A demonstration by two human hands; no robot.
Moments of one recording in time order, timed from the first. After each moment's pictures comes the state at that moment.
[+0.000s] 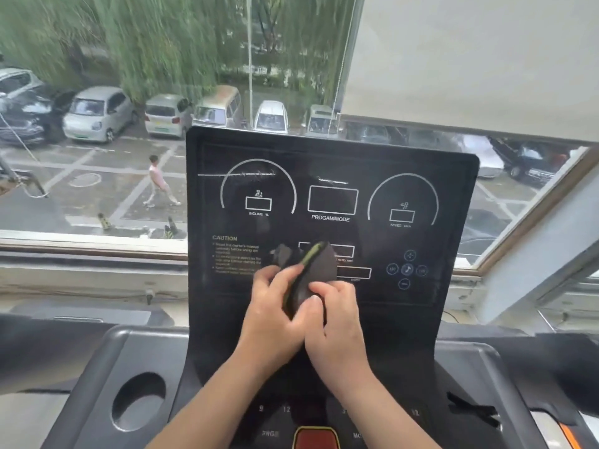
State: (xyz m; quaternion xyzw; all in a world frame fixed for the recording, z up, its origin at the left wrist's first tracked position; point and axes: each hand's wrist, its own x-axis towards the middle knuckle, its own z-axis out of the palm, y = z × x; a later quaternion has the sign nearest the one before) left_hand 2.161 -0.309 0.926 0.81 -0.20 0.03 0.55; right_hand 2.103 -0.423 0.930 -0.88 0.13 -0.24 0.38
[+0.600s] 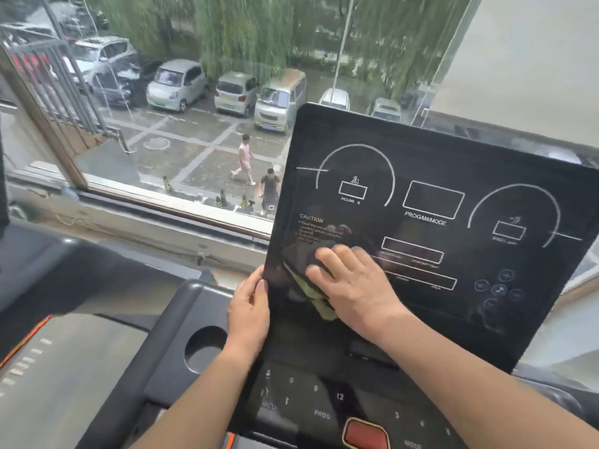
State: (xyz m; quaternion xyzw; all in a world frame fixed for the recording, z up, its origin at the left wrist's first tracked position) left_hand 2.184 -0.198 0.847 0.72 0.14 0.02 0.68; right_hand 2.187 -0.397 0.936 -0.93 -0.29 -0.20 -0.13
